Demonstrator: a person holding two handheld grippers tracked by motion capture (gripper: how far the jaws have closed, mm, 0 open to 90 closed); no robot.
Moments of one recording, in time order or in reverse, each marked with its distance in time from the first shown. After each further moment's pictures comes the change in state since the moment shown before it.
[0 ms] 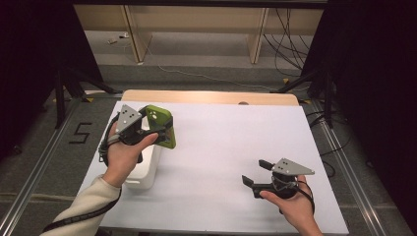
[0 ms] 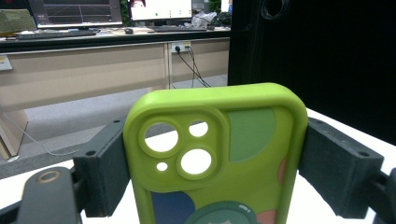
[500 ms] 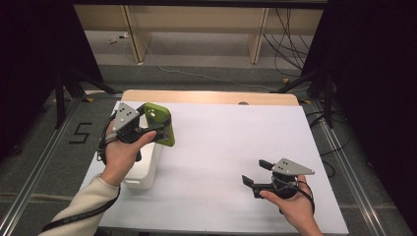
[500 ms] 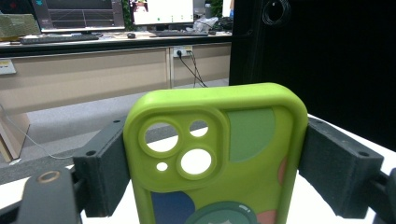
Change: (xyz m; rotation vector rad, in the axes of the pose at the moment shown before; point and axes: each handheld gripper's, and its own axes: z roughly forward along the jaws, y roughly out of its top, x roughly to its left) left arm 0.003 0.006 -0.002 -0.015 0.007 -0.002; right arm 0.000 0.000 0.000 0.001 -0.001 0.000
